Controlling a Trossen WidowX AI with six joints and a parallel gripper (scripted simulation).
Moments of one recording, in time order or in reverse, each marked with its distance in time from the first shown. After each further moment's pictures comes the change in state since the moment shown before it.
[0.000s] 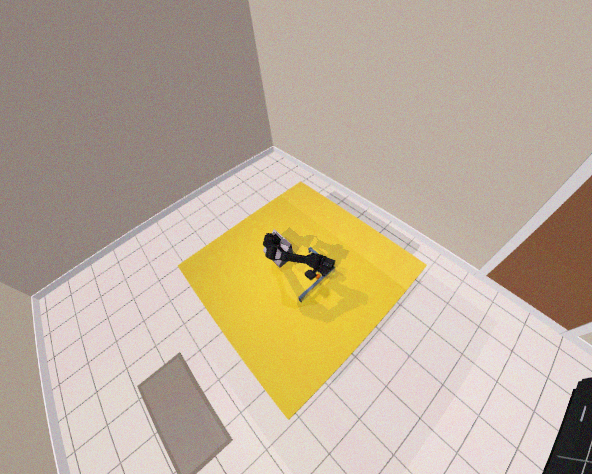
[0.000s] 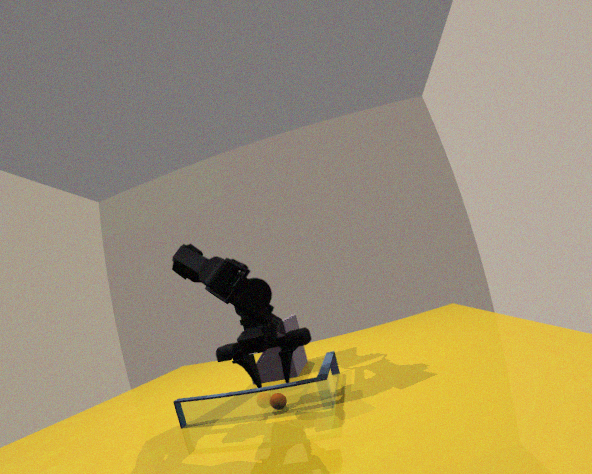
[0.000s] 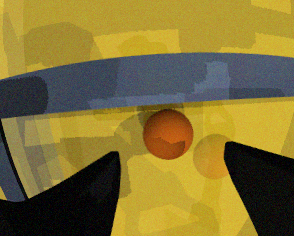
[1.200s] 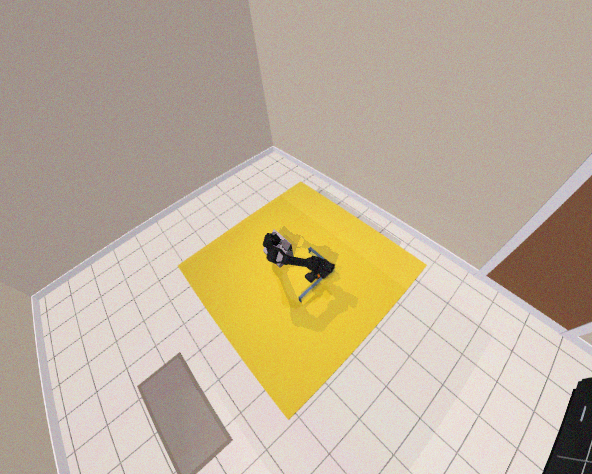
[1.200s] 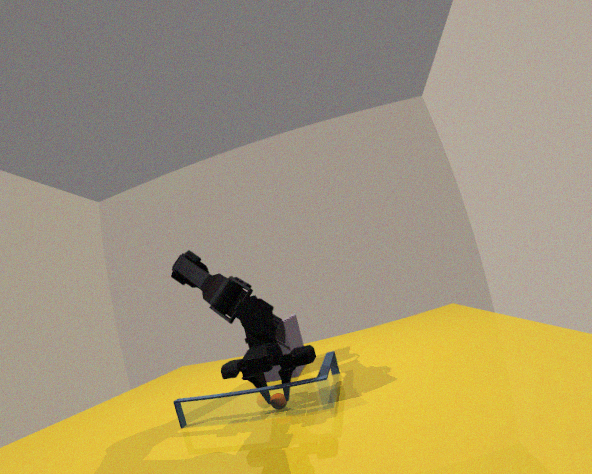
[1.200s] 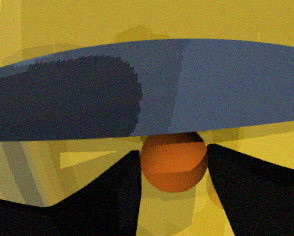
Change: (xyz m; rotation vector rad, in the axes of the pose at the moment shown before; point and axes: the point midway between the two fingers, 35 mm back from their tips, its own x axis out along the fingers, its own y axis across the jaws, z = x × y) arm 0.037 0.000 -0.002 -0.003 0.005 -0.005
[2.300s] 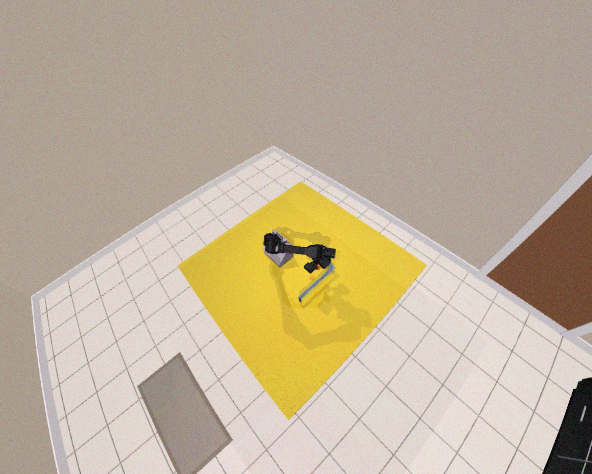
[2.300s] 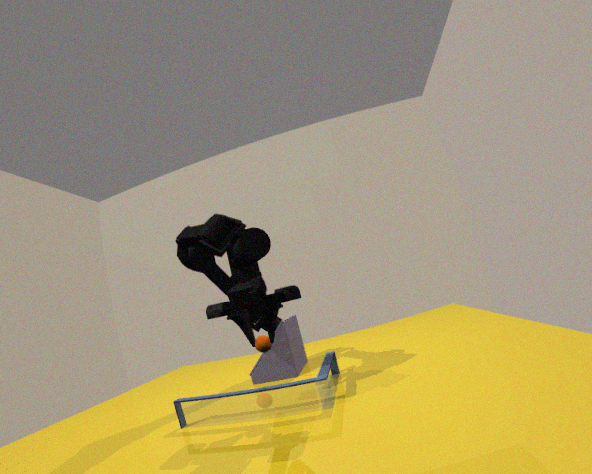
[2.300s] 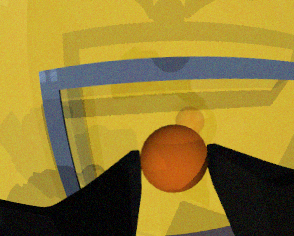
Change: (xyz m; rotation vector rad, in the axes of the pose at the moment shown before) arm -0.124 0.002 0.001 -0.012 -0.007 0.003
